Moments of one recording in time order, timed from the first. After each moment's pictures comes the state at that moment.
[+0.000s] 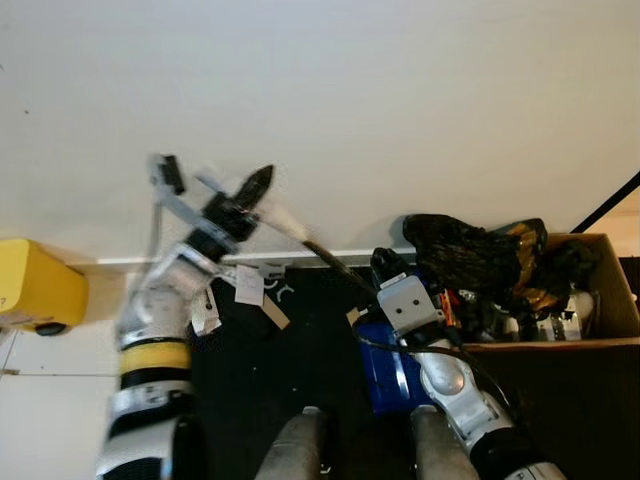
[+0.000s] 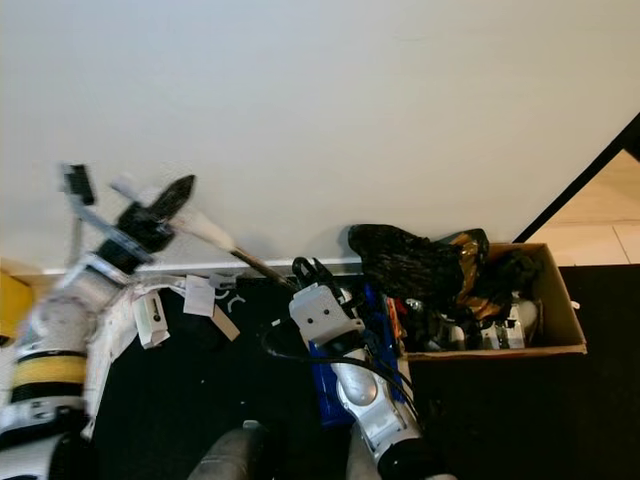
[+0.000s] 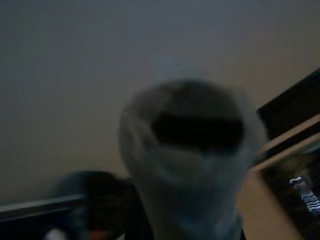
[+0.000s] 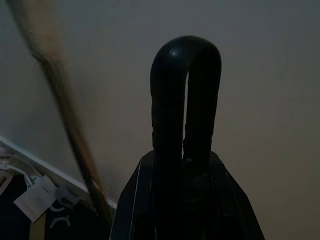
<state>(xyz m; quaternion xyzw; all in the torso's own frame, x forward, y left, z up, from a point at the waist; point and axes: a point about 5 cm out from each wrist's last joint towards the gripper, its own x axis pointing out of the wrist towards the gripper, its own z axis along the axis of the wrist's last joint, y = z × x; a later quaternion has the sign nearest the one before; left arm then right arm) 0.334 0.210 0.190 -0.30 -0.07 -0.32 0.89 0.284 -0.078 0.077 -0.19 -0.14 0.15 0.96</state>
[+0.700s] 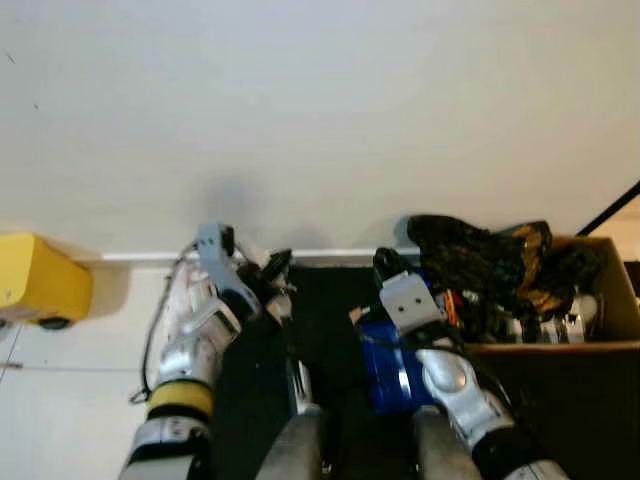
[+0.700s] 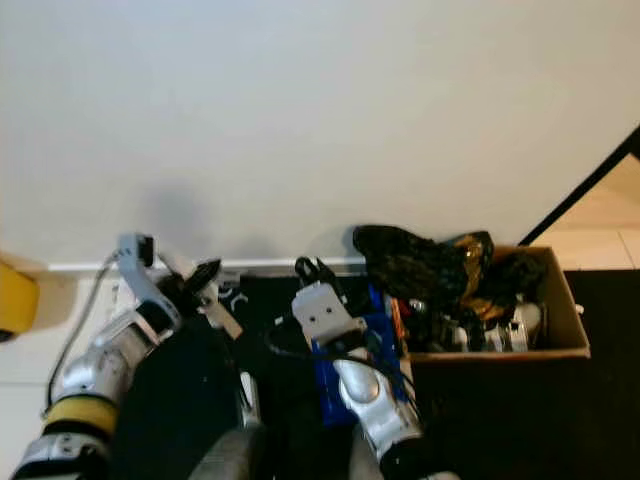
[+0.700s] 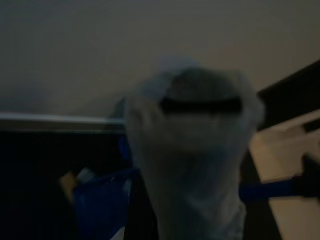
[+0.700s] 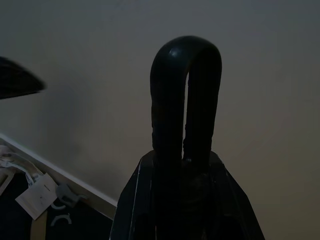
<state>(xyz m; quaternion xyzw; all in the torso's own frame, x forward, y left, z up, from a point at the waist) 0.324 0.163 0.091 -0.26 0.06 -0.25 0.93 0.286 -0.081 0.076 -0.19 -0.14 0.15 0.96</state>
